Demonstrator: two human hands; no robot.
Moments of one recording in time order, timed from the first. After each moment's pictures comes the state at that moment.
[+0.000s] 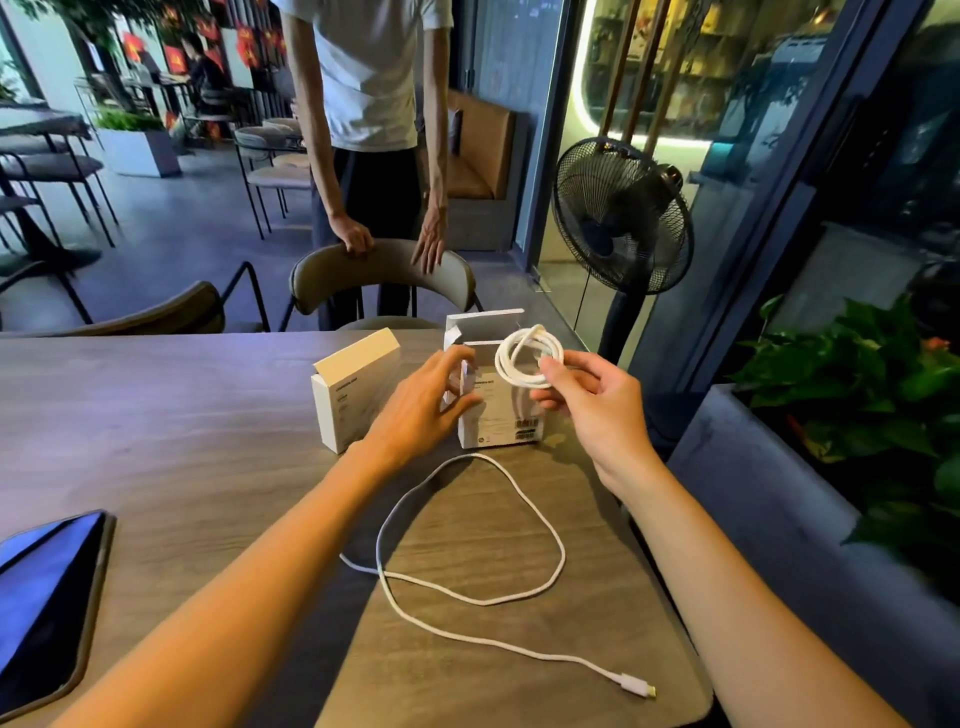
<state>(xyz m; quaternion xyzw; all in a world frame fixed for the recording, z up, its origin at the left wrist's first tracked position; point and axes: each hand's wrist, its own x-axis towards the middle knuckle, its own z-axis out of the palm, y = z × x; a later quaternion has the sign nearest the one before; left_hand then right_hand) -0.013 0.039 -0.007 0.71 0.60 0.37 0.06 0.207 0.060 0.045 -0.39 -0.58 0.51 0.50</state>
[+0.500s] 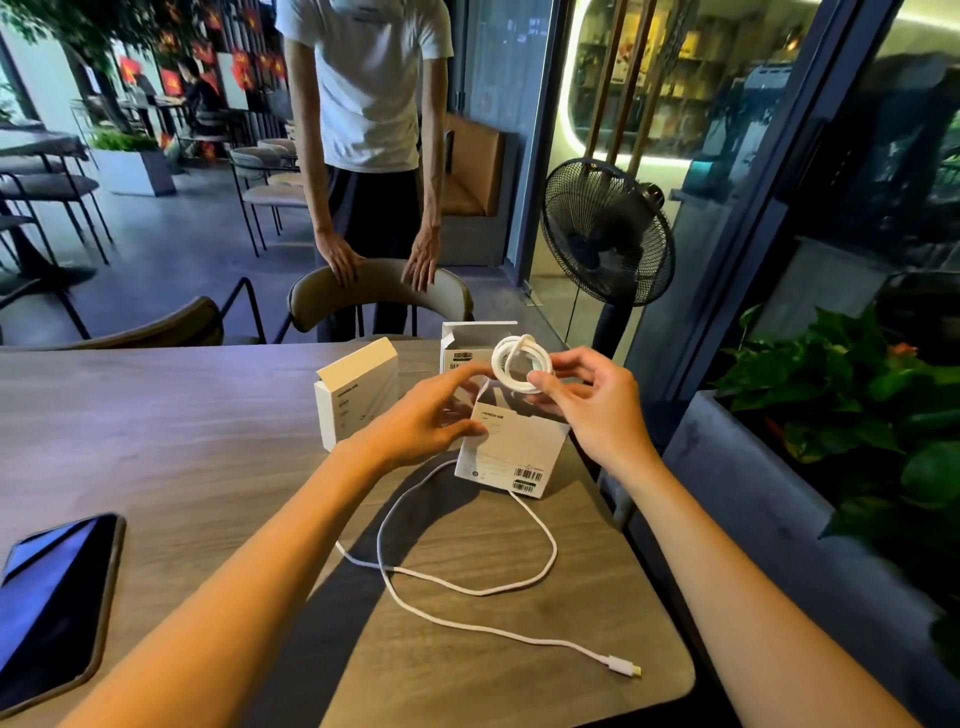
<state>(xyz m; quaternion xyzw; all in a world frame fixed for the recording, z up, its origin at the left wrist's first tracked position) -0.006 0.012 0.022 0.74 0.54 0.35 0.22 0.225 0.058 0.053 -0.37 -0.71 0.36 0.48</state>
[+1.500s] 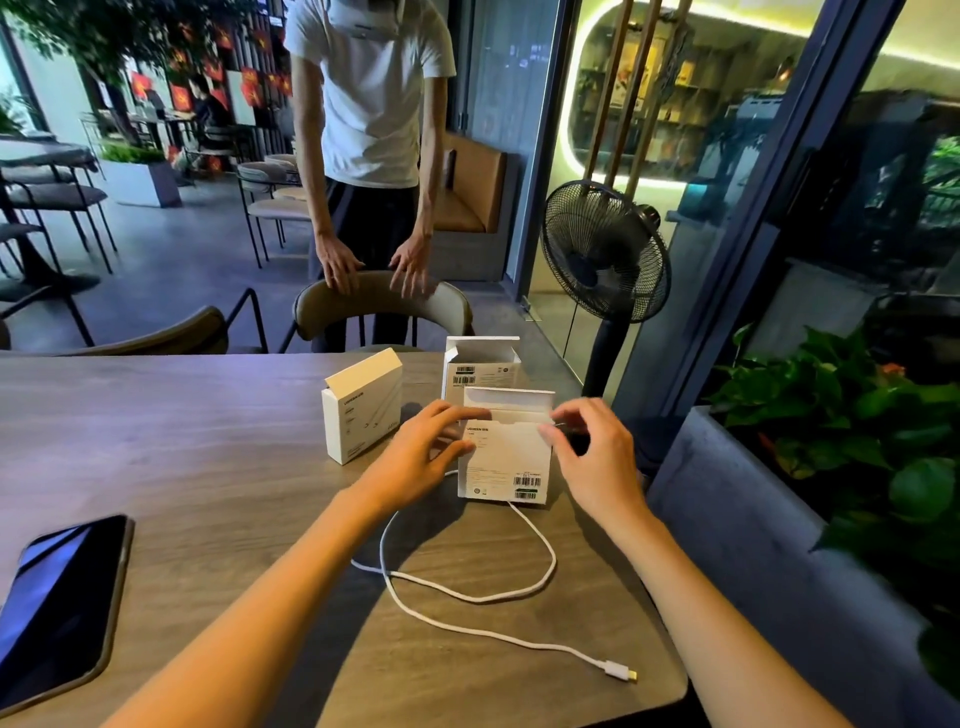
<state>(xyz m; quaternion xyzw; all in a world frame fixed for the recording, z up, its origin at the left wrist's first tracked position) -0.003 -0.009 -0.013 0.71 0.54 0.42 0.17 0.237 0.052 0.006 -0.39 -0.78 0.12 0.47</state>
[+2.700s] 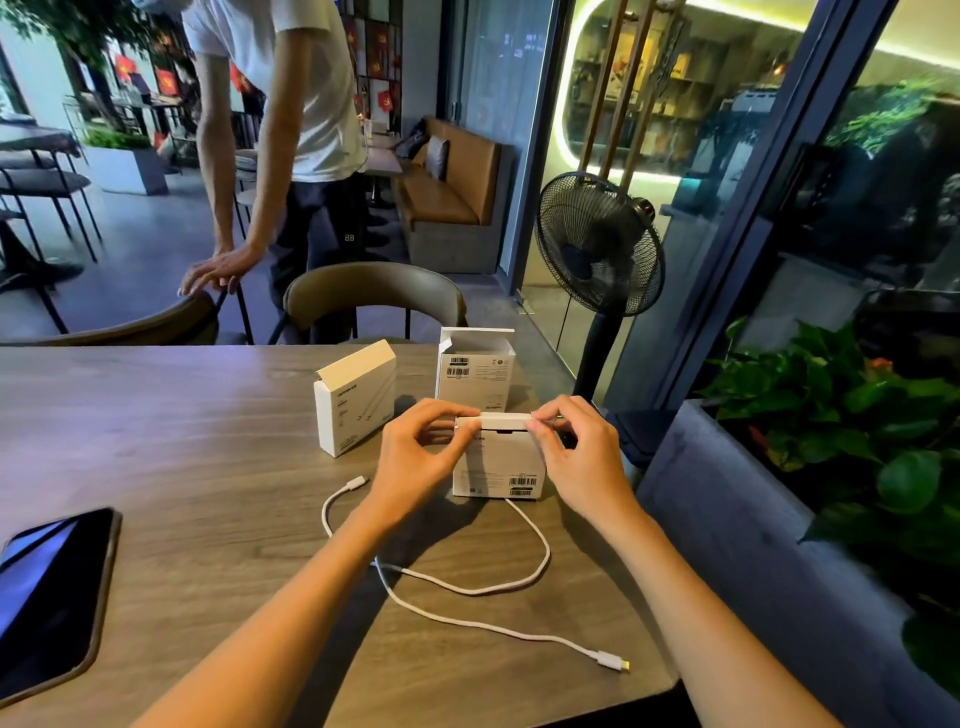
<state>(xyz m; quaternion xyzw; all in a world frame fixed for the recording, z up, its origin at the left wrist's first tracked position) 0.028 -0.027 -0.018 0.60 0.50 0.61 0.14 0.235 0.044 0.003 -0.36 -0.80 0.13 0.46</state>
